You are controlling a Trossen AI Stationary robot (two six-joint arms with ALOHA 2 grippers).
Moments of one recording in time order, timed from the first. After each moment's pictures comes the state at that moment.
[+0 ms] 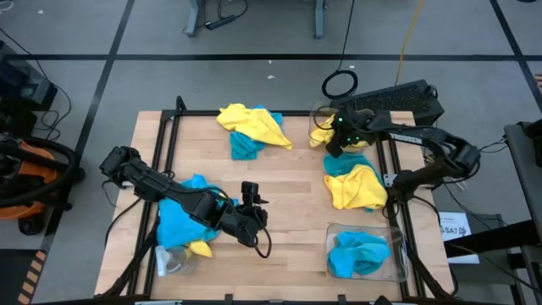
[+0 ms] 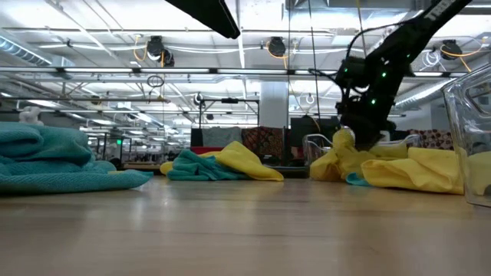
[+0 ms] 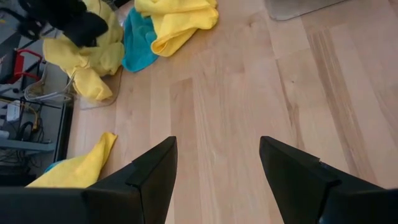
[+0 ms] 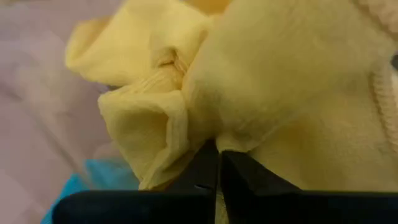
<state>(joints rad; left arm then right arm) -0.43 1.69 1.40 -0.64 -0.55 0.01 -0.73 1.39 0.75 -0.46 0.12 0.04</state>
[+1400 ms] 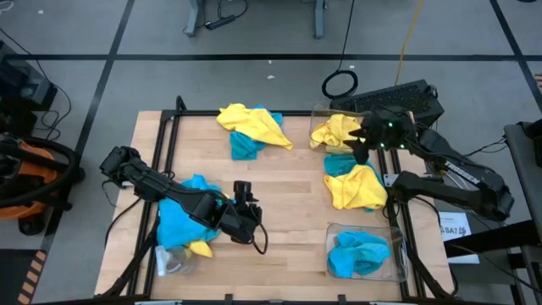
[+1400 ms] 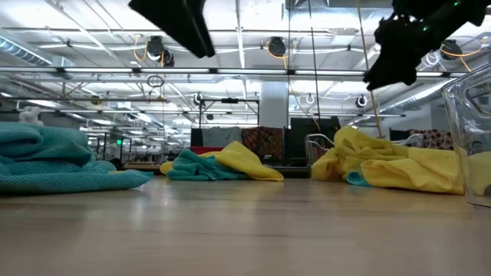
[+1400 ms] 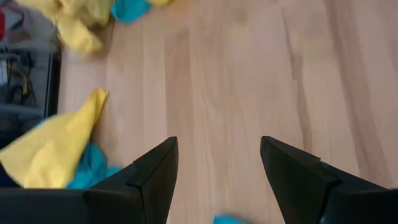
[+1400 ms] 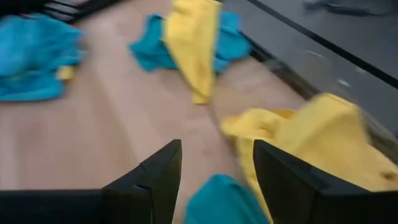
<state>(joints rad) -0.43 1.69 1.40 -0.84 -0.52 -0.13 -0.68 0.72 0.75 -0.64 -0.19 0.05</state>
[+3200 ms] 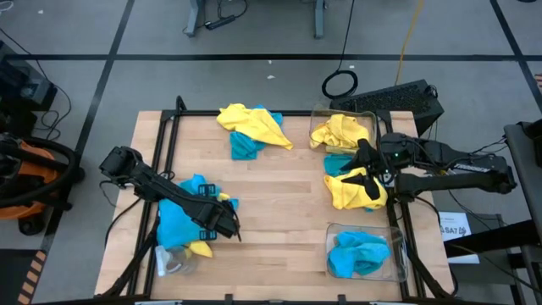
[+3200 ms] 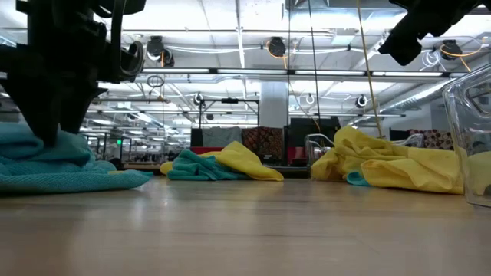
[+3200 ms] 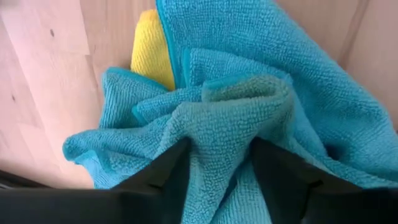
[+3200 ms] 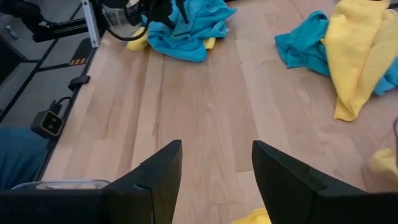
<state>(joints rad) -0.44 1.69 1.12 -1.21 -0.16 -0.54 -0.13 0.65 0.75 -0.65 -0.19 0.12</state>
